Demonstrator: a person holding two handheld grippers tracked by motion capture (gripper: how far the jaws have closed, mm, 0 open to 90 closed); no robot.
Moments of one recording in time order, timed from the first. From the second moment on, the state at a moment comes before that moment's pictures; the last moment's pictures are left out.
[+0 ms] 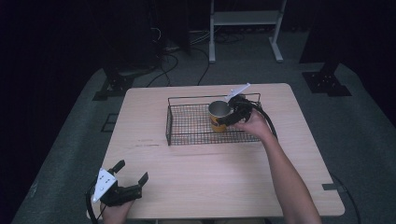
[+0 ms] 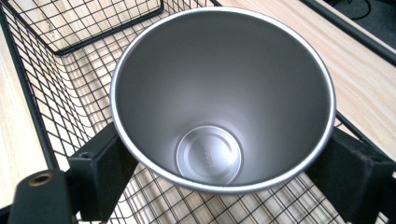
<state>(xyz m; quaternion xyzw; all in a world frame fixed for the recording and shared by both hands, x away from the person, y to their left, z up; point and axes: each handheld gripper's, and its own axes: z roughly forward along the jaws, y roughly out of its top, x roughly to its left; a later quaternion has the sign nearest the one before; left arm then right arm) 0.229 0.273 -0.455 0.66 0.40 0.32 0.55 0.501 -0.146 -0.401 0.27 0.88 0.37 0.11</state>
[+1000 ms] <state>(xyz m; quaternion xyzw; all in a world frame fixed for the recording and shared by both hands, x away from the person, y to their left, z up) 0.233 0.267 -0.455 0.66 0.40 0.32 0.55 0.475 -0.204 -0.382 0.30 0.85 0.41 0.12</state>
